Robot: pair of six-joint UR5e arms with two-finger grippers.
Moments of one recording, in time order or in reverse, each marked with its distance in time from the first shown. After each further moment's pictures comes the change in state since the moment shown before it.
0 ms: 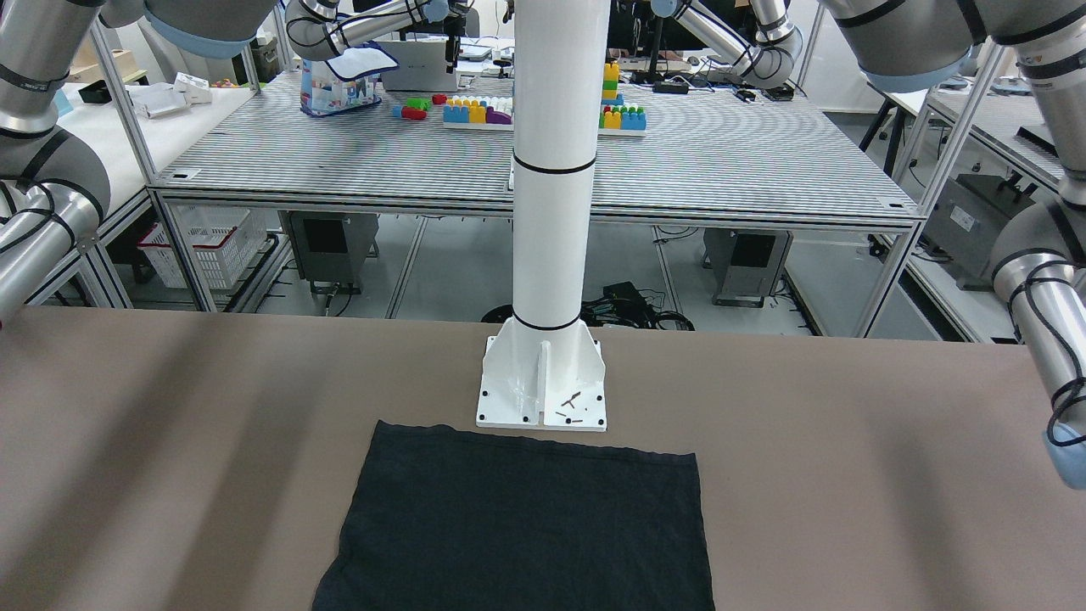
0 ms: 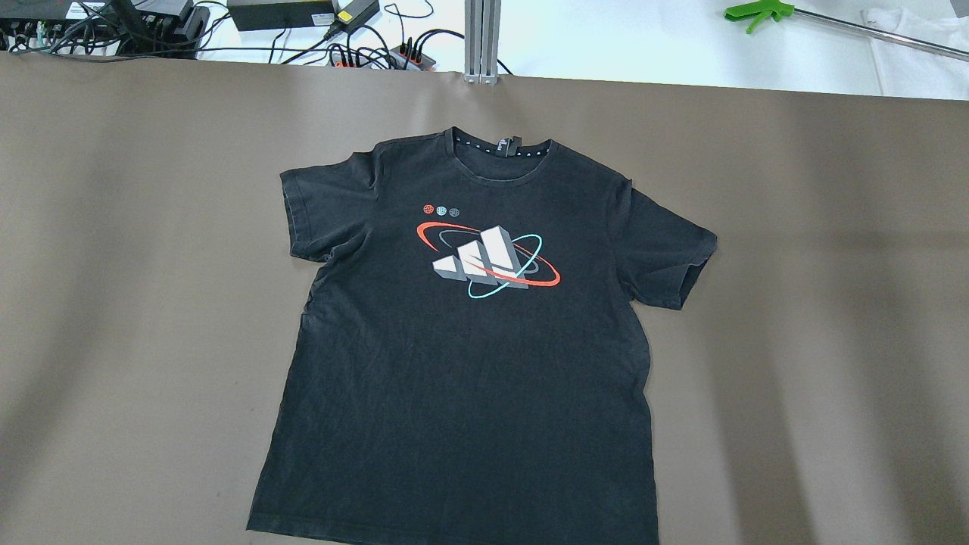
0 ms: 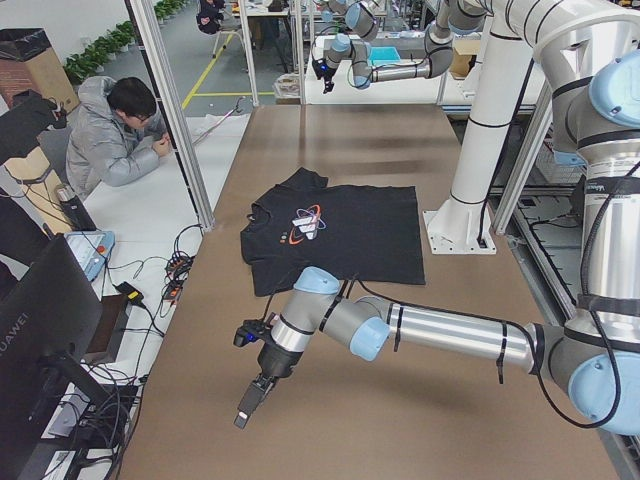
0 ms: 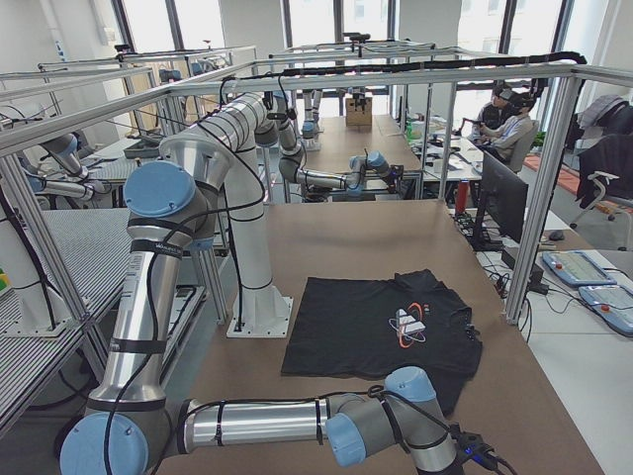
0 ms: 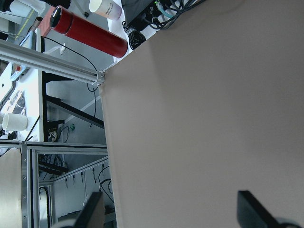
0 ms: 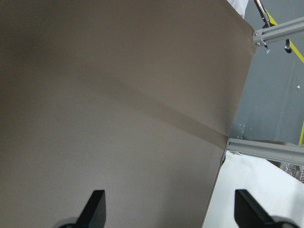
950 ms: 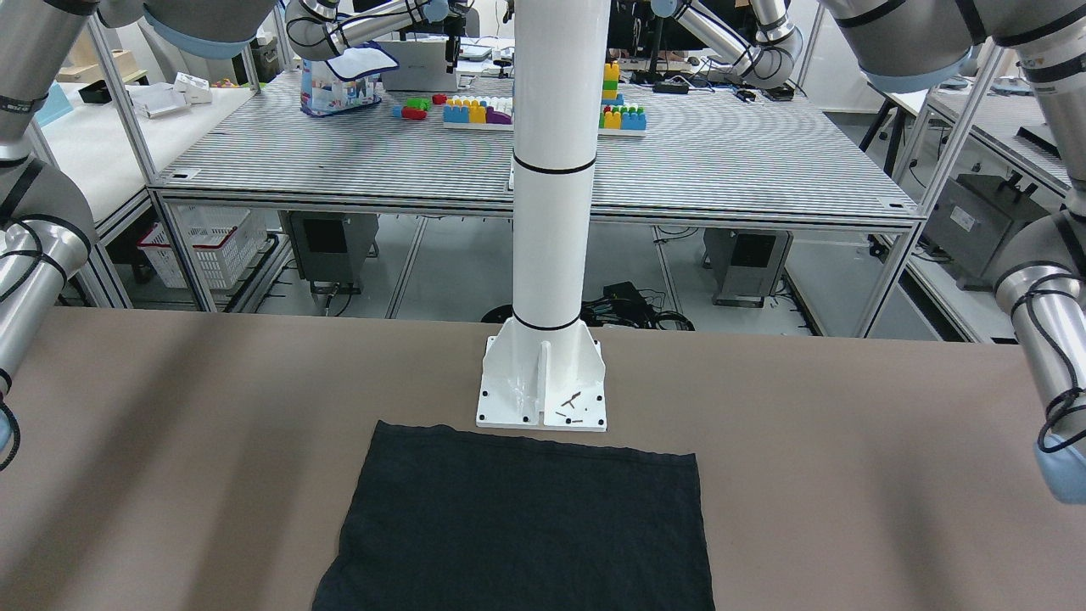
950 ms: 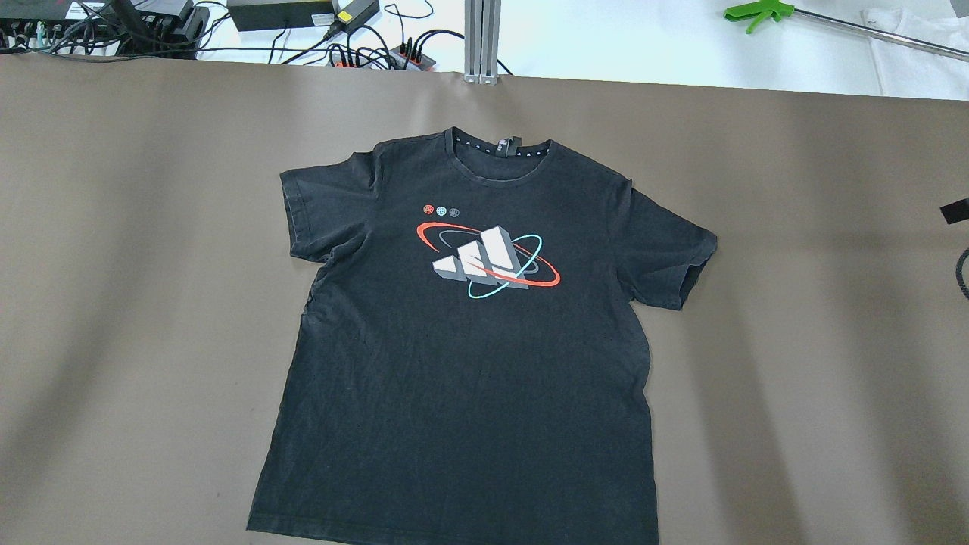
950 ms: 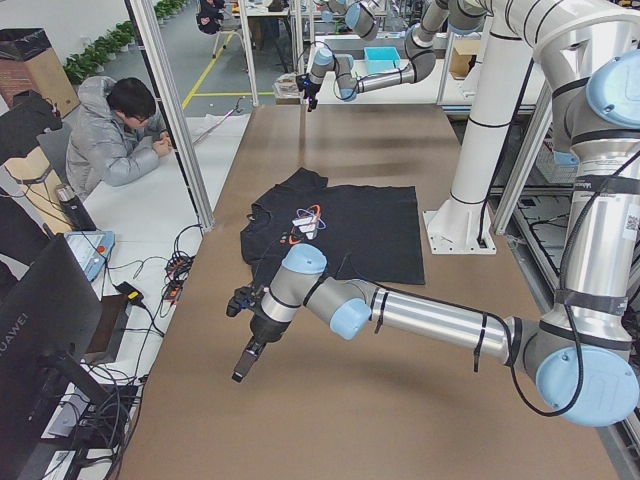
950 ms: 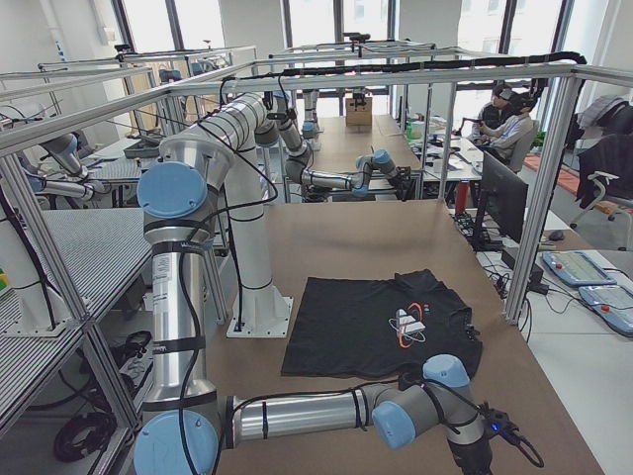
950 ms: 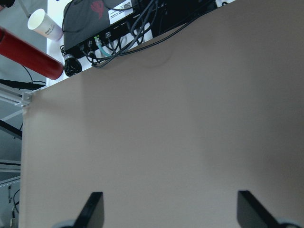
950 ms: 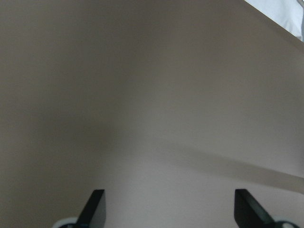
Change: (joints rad) left arm 0.024 -0.095 0.013 -0.043 -0.226 -0.204; right arm -0.131 0.188 -0.158 0.042 0.093 0.283
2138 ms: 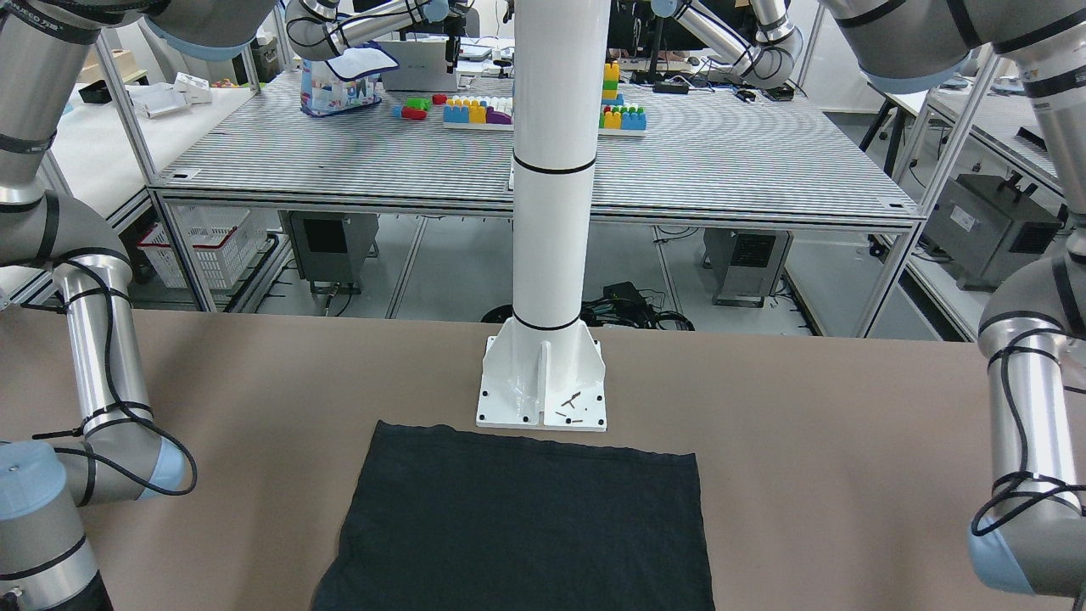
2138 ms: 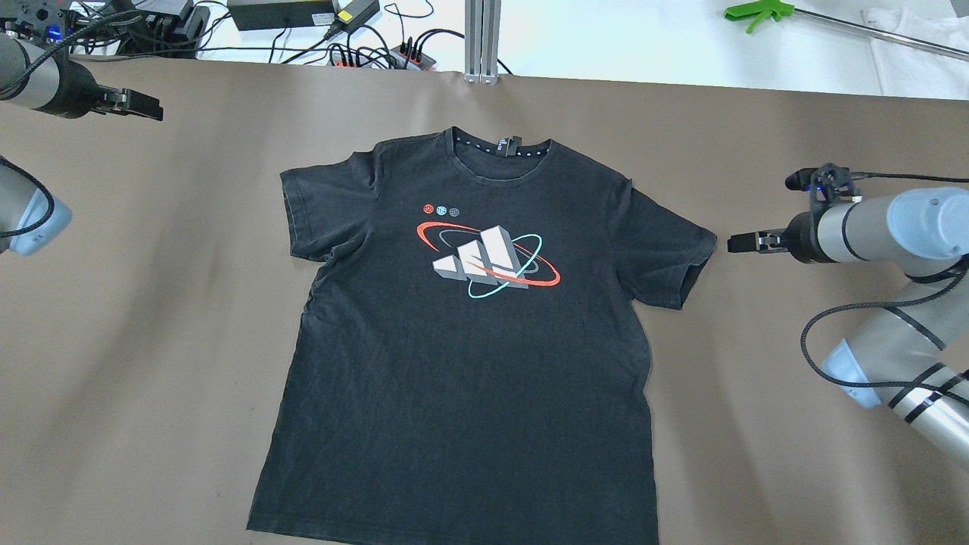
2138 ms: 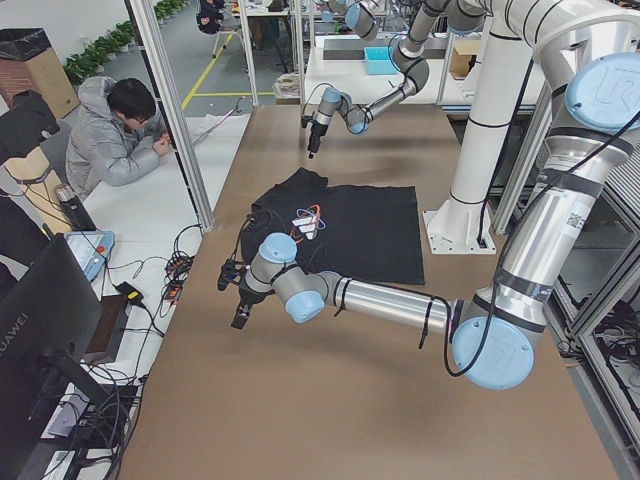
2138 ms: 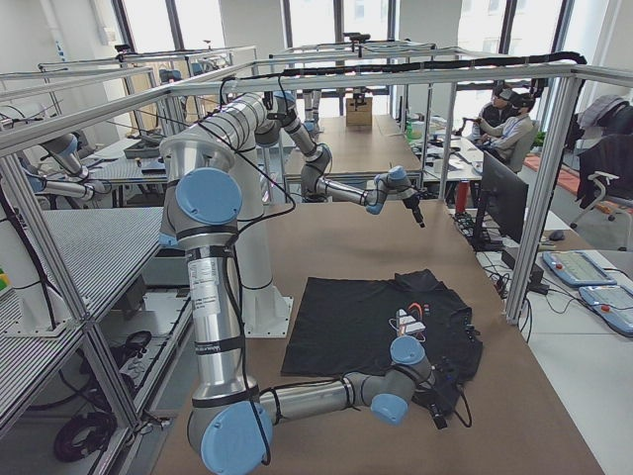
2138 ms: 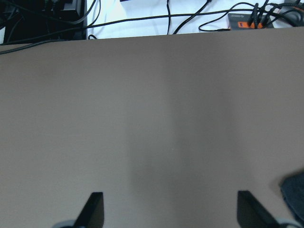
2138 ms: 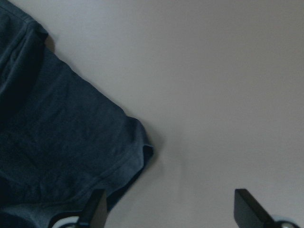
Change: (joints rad) left arm 0.147 -0.238 0.282 -0.299 -0.186 -0.455; right arm -0.374 0.080 -0.071 0.458 0.058 0.759
